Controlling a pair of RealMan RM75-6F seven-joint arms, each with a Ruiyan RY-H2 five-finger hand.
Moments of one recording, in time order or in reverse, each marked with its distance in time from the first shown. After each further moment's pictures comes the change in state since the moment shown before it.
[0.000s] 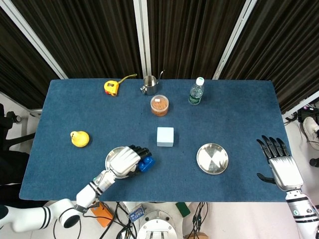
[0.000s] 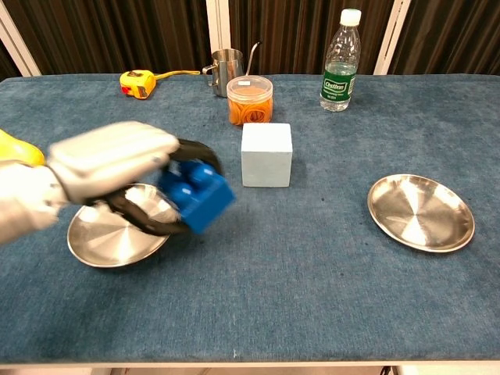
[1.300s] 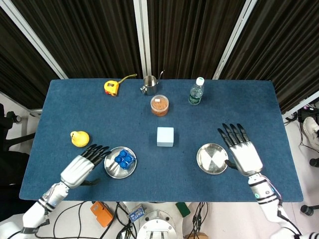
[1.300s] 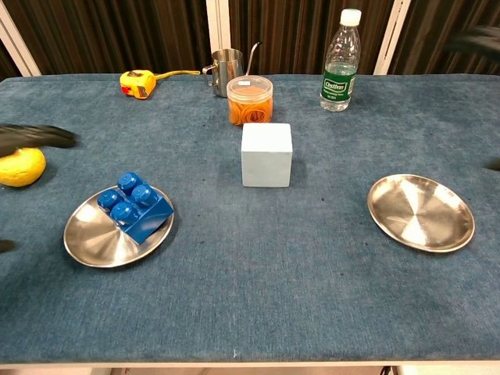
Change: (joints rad) left arm 0.233 0.352 0.120 -0.052 0.181 0.156 -0.287; right arm 0.202 -0.137 -0.008 -0.120 0.061 -0.011 -0.303
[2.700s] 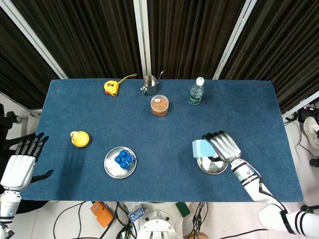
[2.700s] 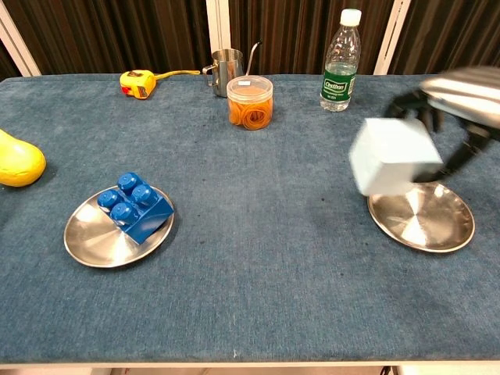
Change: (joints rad) left arm 0.261 0.175 -0.047 -0.015 -0.207 0.322 0.070; right arm 0.151 -0.103 0.216 0.088 0.089 -0.445 0.040
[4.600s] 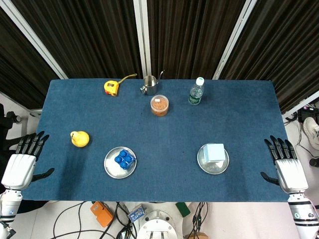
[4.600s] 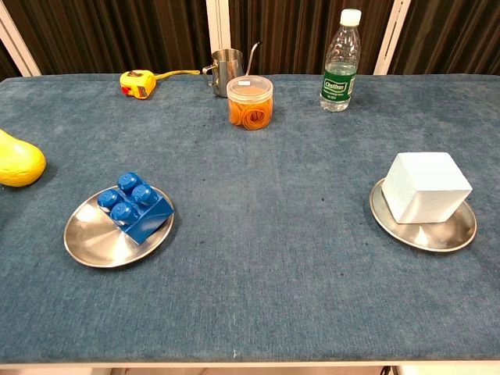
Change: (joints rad) left arm 0.001 -0.020 -0.015 0.019 0.007 0.022 -0.006; right arm -0.451 0.196 -0.112 0.035 -0.151 0.458 0.216
